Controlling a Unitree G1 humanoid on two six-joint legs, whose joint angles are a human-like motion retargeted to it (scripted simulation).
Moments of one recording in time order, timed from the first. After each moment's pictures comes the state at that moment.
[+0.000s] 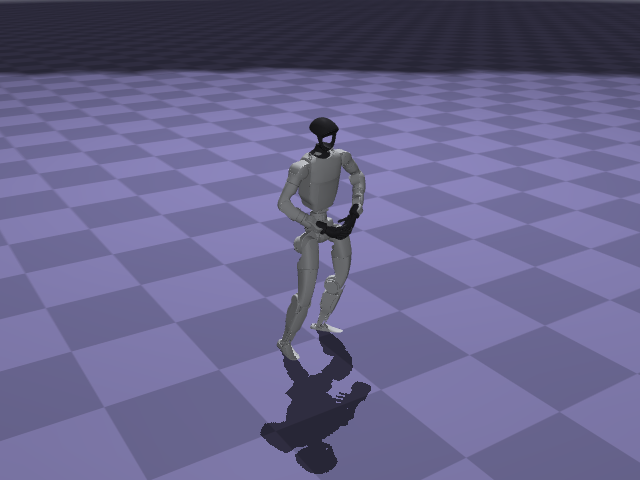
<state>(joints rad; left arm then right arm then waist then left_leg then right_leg) -0.12 0.68 -0.97 0.09 -0.15 -0.14 -0.37 -0.10 -0.59 0.85 0.10 0.88 -0.06 0.18 -0.09 0.07 0.26 0.13 0.14 0.46 0.30 -0.42 -0.05 0.01 -0.23 -0.25 0.45 -0.37 0.15</state>
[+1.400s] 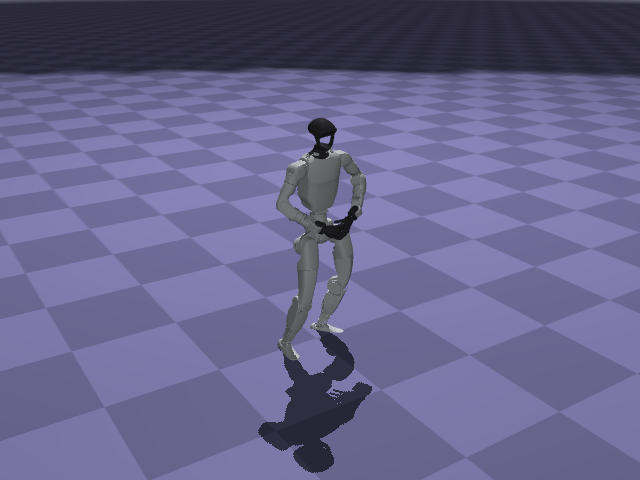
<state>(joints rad) -0.09 0.69 -0.98 0.08 -0.26 -0.07 -0.51 -0.16 -0.59 0.88 0.12 0.70 -0.03 0.28 -0.12 0.04 0.24 0.10 0.14 0.49 0.41 -0.46 -0.03 -0.05 -0.26 -0.22 0.55 -0.43 0.15</state>
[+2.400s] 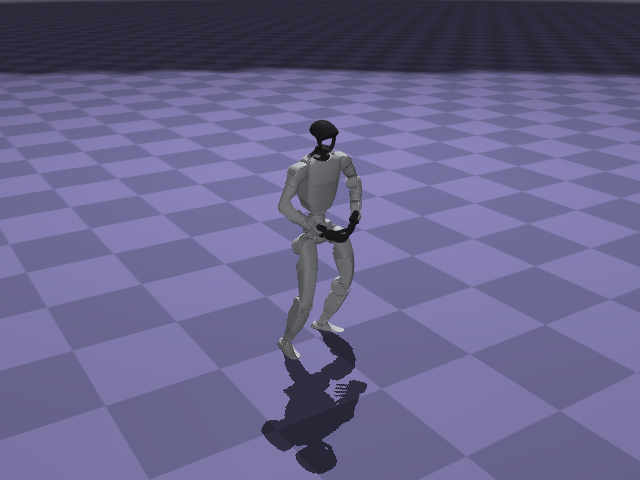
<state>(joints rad) 0.00 0.61 -0.84 0.23 -0.36 0.03 -0.41 -0.17 -0.51 0.91 0.19 0.85 0.07 0.27 -0.11 0.05 0.26 -0.02 0.21 0.44 0.57 -0.49 -0.03 -0.12 -0.23 -0.19 0.63 -0.47 0.10</state>
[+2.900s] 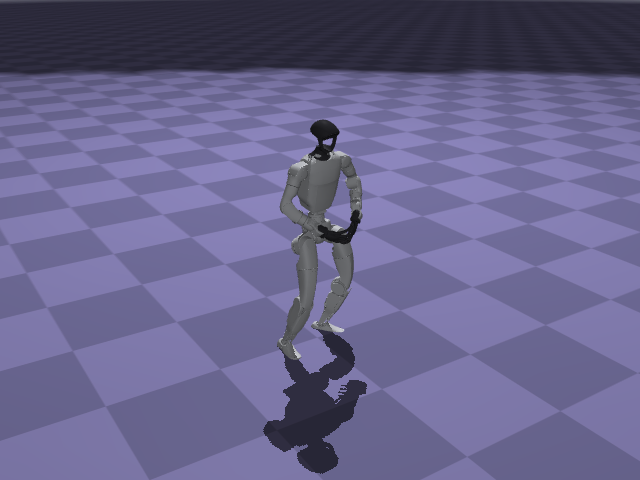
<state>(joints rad) -0.03 0.61 -0.81 0.22 -0.22 0.02 -0.35 -0.19 -0.48 0.90 0.24 0.84 0.10 0.29 -0.10 0.05 0.26 -0.05 0.21 0.40 0.58 -0.49 -0.02 -0.14 -0.21 -0.18 0.64 -0.45 0.07</state>
